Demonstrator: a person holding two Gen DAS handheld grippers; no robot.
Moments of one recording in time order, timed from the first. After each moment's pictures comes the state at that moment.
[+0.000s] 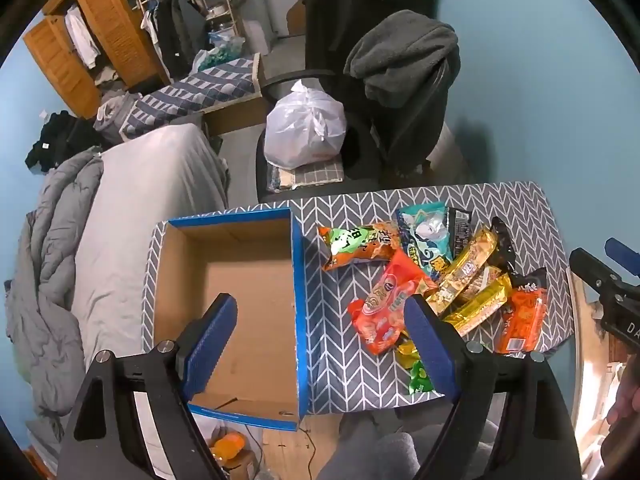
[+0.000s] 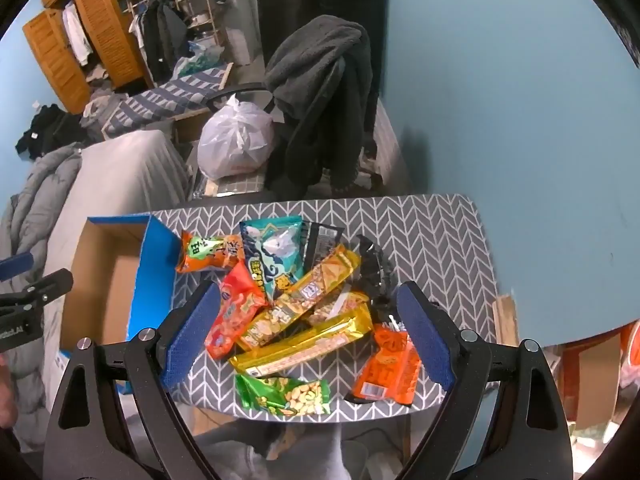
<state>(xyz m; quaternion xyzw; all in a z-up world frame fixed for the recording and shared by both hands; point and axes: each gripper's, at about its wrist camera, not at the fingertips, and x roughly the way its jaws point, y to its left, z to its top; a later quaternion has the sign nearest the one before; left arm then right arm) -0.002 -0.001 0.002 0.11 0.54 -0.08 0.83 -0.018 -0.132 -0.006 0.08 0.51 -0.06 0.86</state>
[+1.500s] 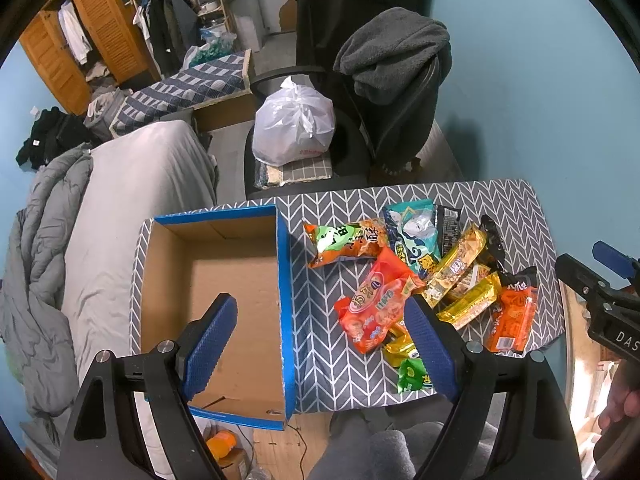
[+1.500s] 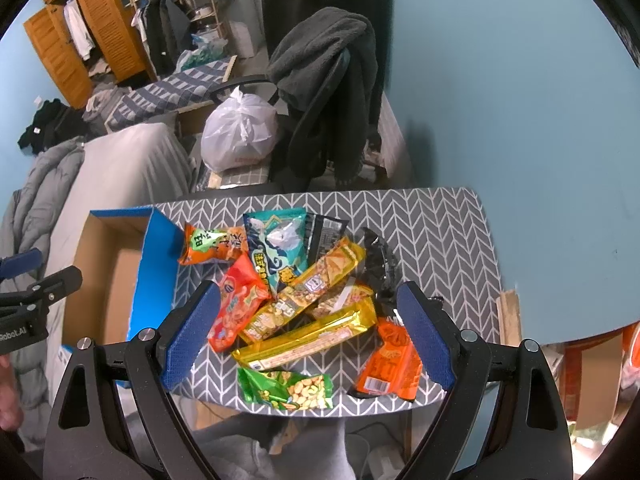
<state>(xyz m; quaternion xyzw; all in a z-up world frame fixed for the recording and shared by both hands) -0.005 -0.009 -0.002 0.10 0.55 -0.09 0.83 -0.025 -0.125 -0.016 0.09 0.51 -0.05 0.85</state>
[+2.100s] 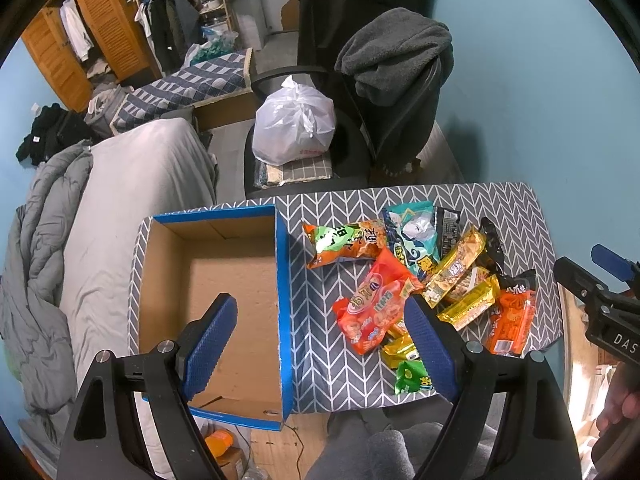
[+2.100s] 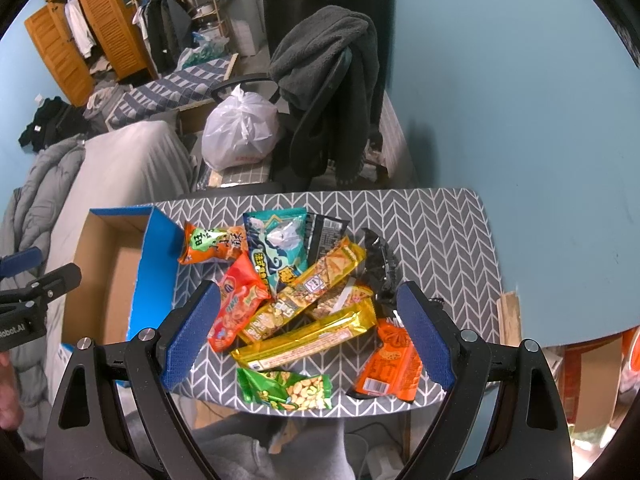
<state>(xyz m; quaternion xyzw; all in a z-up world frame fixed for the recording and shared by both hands) -0.003 -0.008 -0.003 0.10 0.55 -0.10 0.82 -0.024 -0.125 -0.016 0.09 0.52 -0.05 0.85</state>
